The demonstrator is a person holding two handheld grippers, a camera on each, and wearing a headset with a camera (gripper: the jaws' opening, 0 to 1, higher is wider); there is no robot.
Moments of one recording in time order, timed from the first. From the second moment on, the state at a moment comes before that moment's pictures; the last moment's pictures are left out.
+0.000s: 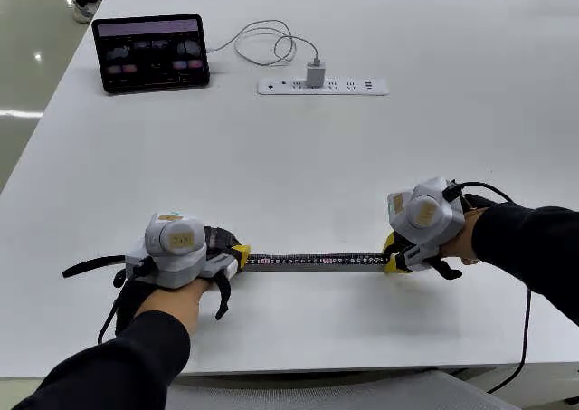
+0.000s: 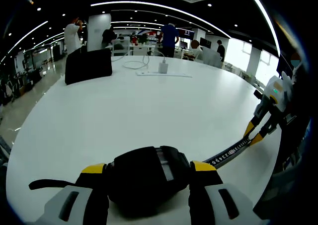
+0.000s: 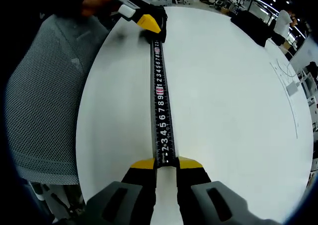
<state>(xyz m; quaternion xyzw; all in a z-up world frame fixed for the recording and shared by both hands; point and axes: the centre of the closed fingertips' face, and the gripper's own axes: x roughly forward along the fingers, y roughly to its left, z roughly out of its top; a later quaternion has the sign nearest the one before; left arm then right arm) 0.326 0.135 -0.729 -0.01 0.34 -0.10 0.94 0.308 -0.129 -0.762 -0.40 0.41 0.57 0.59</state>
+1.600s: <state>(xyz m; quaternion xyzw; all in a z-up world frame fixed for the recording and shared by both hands) 0.325 0.135 -0.729 -0.02 0.34 -0.10 0.93 0.313 -0.100 -0.762 -0.38 0.41 0.57 0.61</state>
